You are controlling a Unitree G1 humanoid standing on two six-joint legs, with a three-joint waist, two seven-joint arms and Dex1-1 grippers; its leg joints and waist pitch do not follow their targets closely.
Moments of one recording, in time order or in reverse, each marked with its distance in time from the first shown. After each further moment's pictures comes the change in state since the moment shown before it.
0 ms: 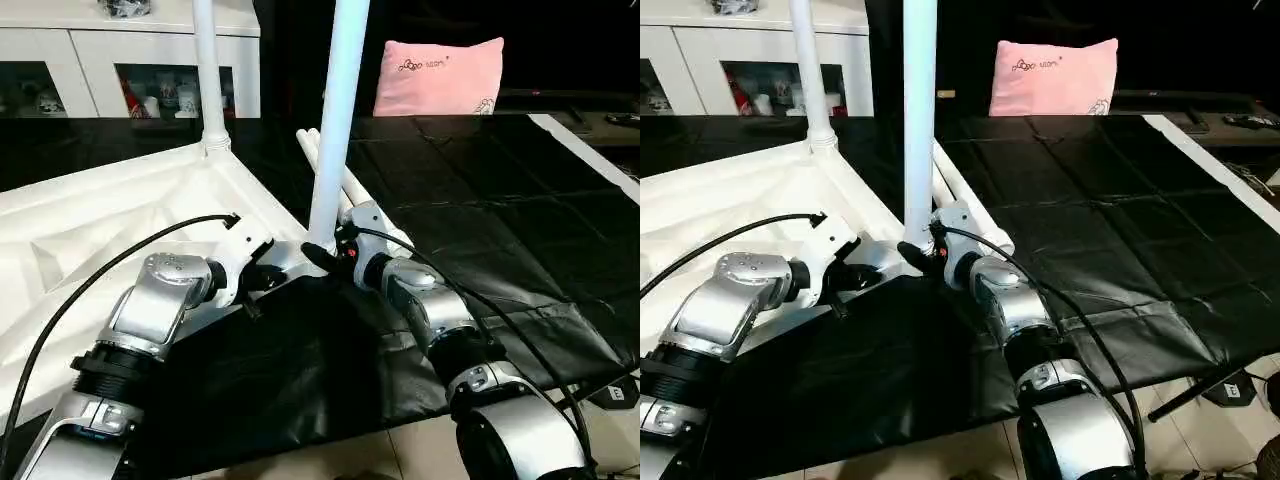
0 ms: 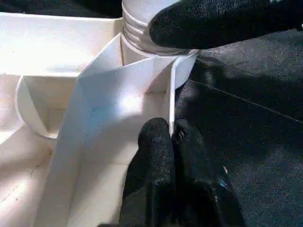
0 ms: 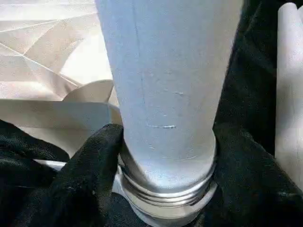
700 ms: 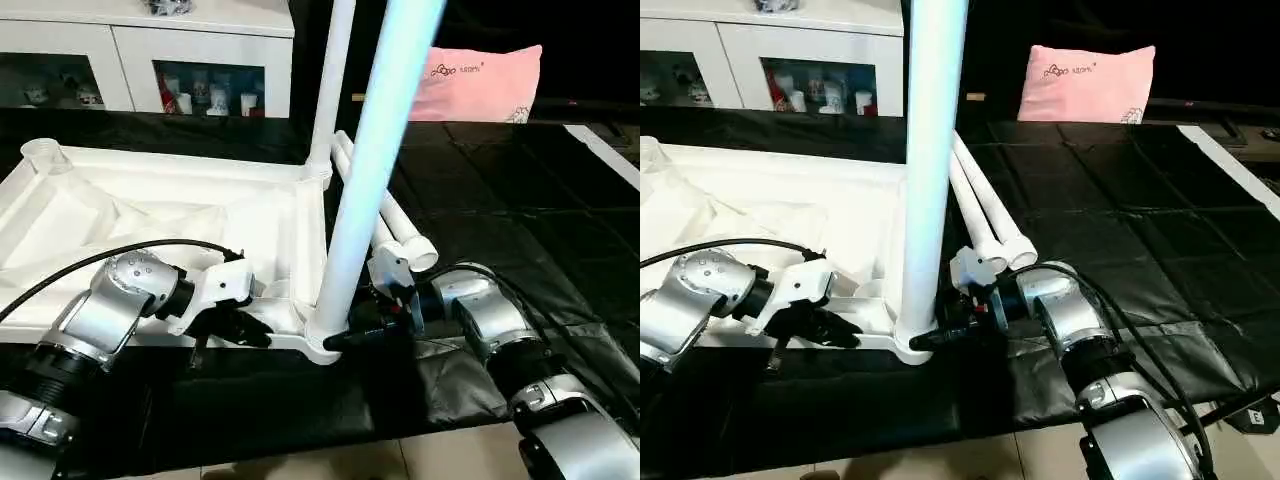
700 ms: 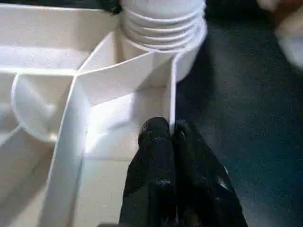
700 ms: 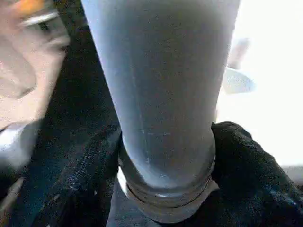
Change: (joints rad) left arm 0.027 0.233 -0.111 0.018 -0.064 -0.321 -0.468; right arm 0.099 -0.244 0.156 -0.143 0.052 -0.068 0.776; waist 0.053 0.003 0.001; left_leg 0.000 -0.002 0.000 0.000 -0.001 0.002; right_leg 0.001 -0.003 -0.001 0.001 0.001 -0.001
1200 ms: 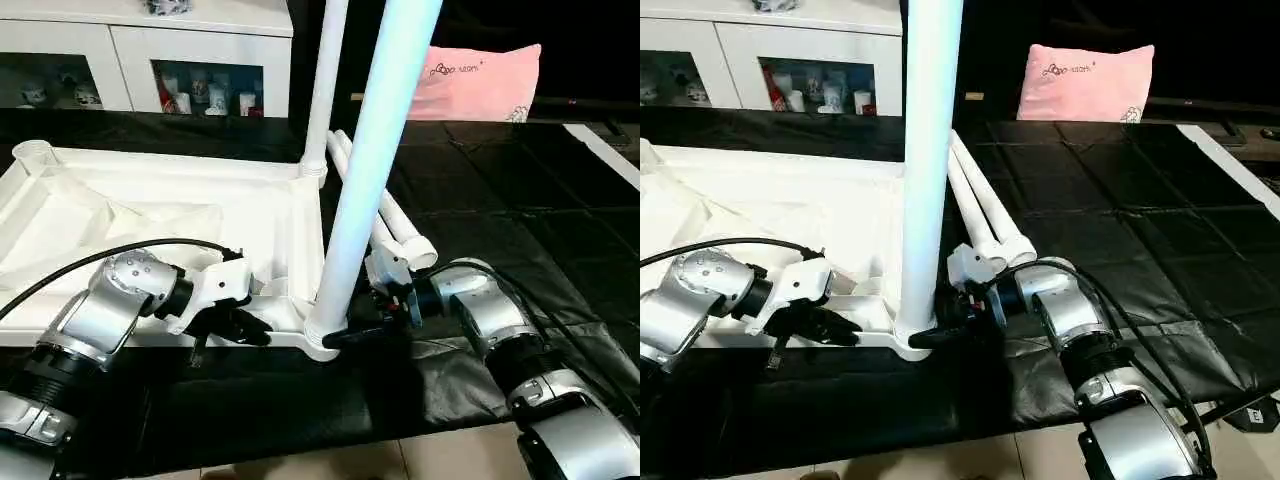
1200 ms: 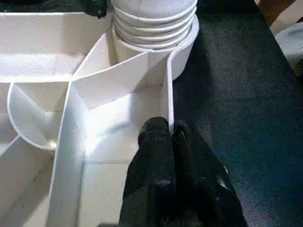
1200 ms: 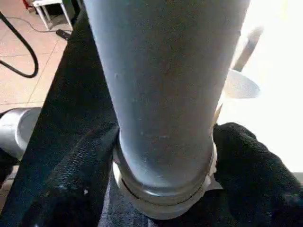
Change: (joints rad) left arm -0.001 0.047 -0.037 -0.011 -0.001 -0.094 -0.091; right arm -0.024 -0.034 0.047 0.018 -0.016 -0.121 0.128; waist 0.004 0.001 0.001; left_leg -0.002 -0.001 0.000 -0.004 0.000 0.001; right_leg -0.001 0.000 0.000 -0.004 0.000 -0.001
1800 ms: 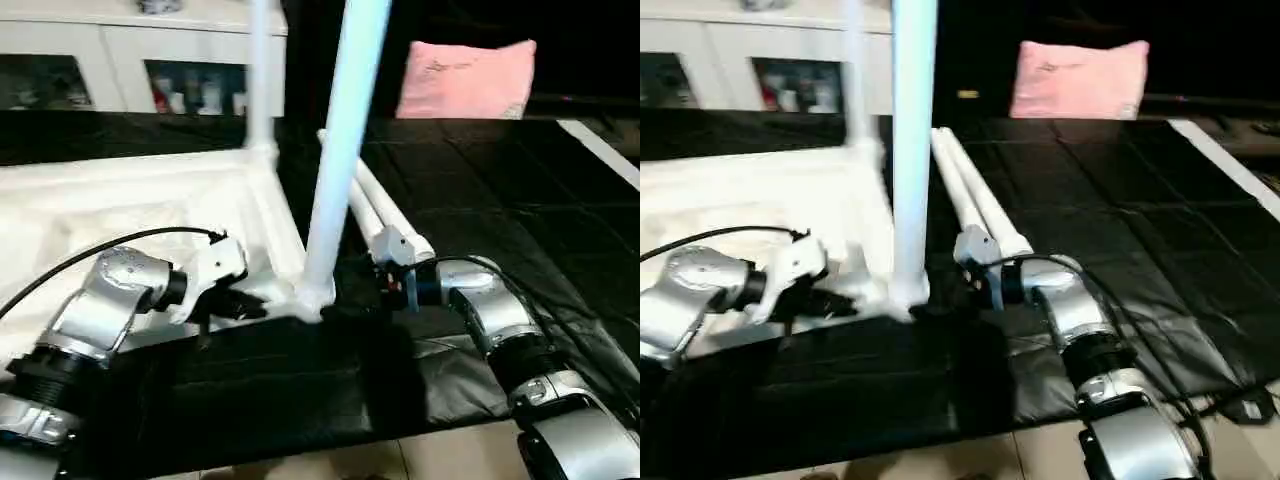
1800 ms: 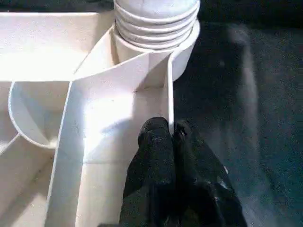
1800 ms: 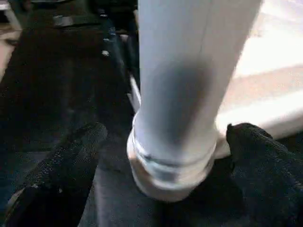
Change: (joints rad) left arm 0.008 -0.007 0.049 -0.003 0.000 0.099 0.100; right arm 0.005 0.003 -0.033 -0.035 -0.006 0.016 -0.142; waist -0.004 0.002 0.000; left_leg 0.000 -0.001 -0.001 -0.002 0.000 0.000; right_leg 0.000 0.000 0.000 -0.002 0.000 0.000
